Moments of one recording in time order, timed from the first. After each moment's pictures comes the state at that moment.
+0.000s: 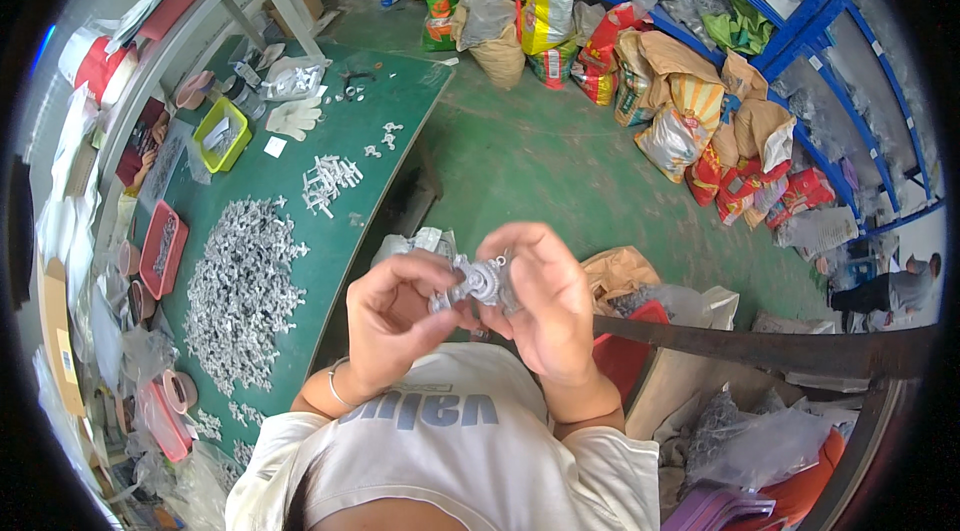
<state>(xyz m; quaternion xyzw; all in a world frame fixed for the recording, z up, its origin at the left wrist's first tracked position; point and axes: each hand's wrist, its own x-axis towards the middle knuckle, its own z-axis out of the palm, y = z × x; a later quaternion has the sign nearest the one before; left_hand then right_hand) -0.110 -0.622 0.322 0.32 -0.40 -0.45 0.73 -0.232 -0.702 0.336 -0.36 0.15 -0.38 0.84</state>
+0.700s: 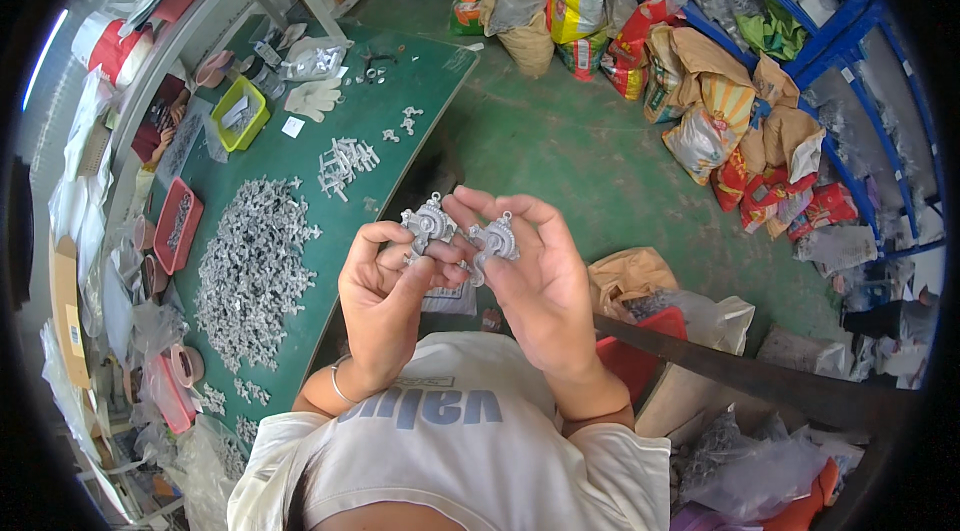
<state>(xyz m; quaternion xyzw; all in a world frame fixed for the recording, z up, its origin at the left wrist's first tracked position) -0.112 -0.639 0.307 0.38 -0.27 -0.42 0.78 -0.219 -0.723 0.322 -0.42 0.09 -0.37 0.82</state>
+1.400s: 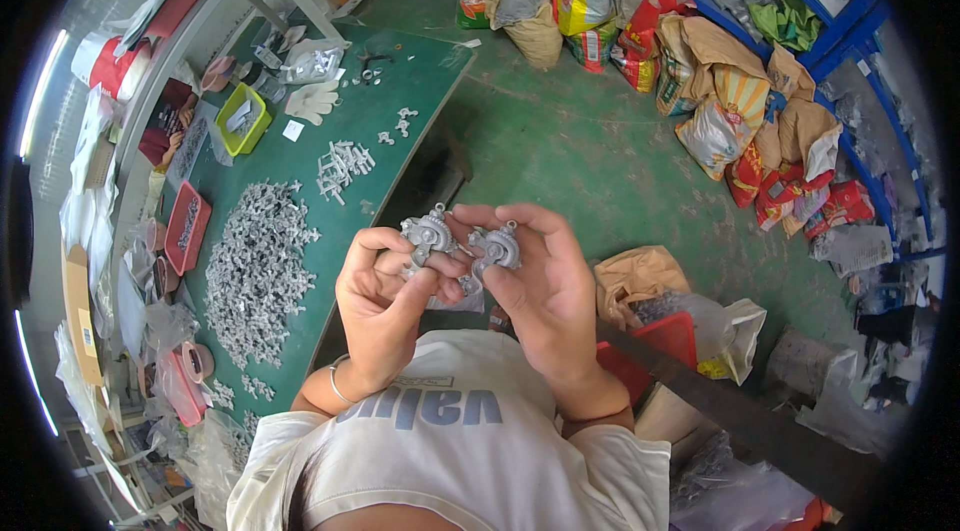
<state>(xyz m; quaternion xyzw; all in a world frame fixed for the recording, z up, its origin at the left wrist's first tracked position) -0.136 -0.677 0.309 0.44 -0.29 -0.38 0.76 -0.242 -0.762 0.305 -0.44 0.09 -0.39 0.80</state>
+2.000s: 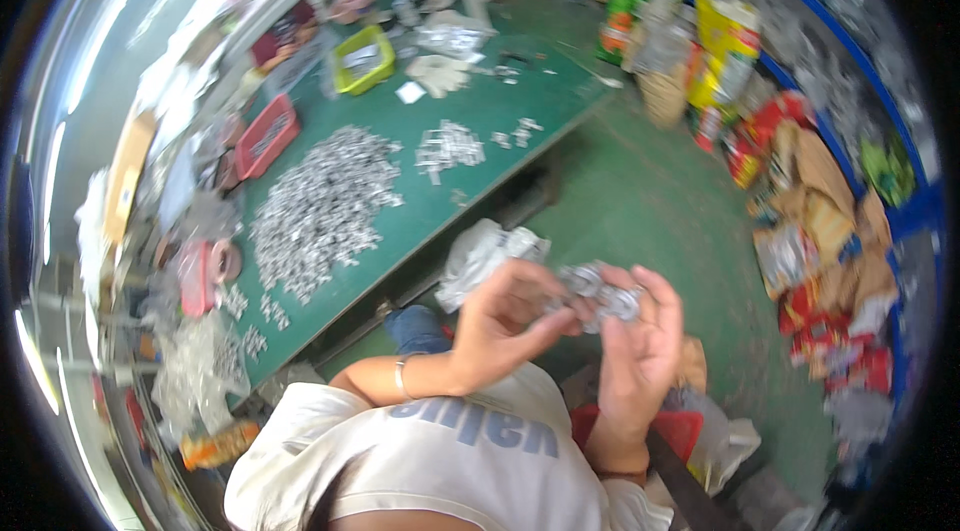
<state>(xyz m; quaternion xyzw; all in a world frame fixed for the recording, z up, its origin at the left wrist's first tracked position) -0.141 -0.684 0.295 0.45 -0.30 -0.35 0.77 -0.236 -0.770 0.302 -0.49 0.16 -0.39 0.77</state>
